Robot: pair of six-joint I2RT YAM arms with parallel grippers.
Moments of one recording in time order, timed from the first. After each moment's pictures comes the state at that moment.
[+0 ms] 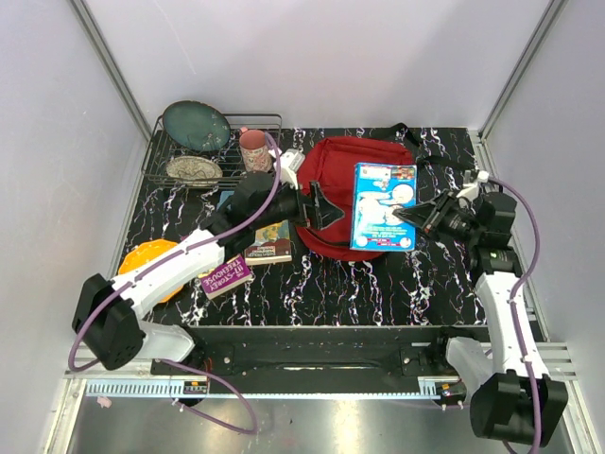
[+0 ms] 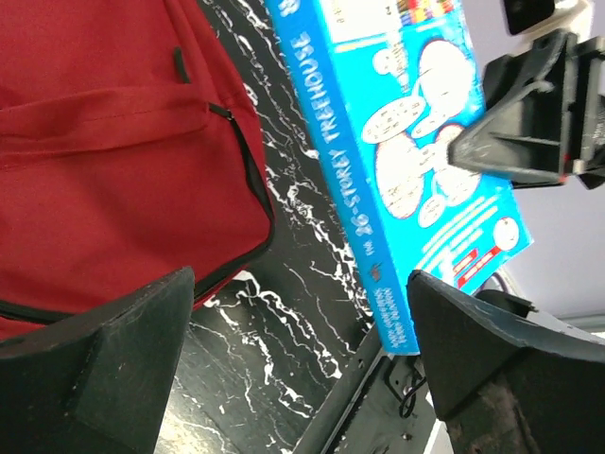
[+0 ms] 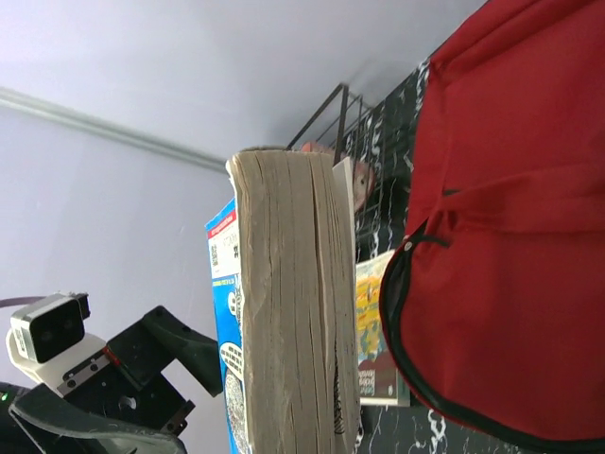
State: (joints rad) left arm -0.70 1.35 1.06 0.03 0.30 -0.55; right arm -0.16 0.89 0.73 -0.16 -0.90 0.90
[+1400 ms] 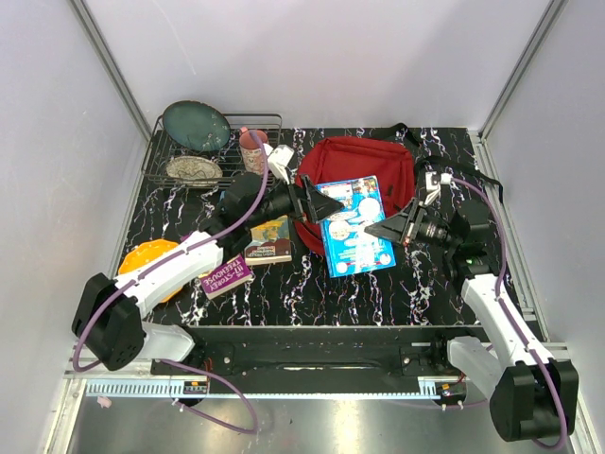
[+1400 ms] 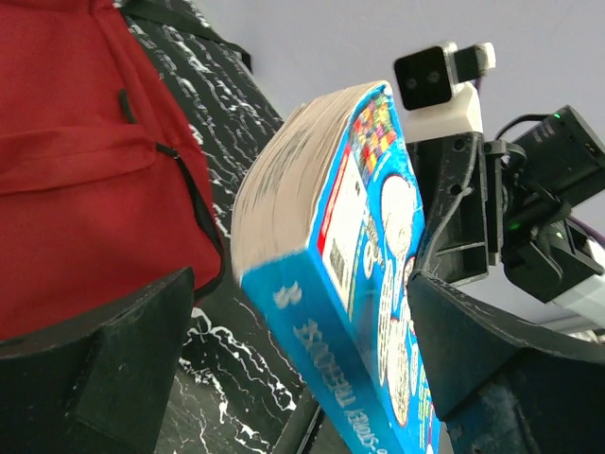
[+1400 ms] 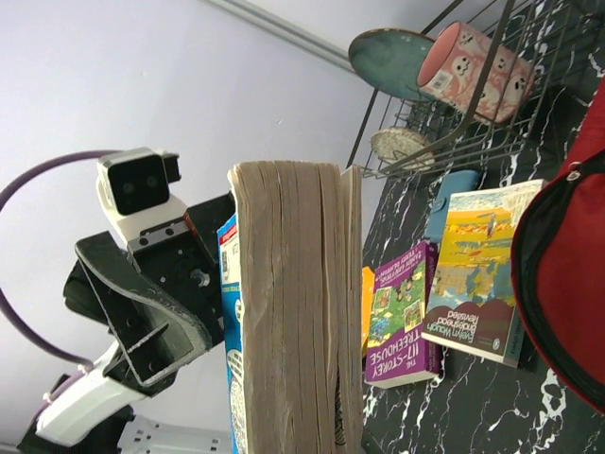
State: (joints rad) left arm -0.66 1.32 0.96 0.27 0.39 -0.70; right arm 0.09 0.93 0.58 0.26 -1.02 1.05
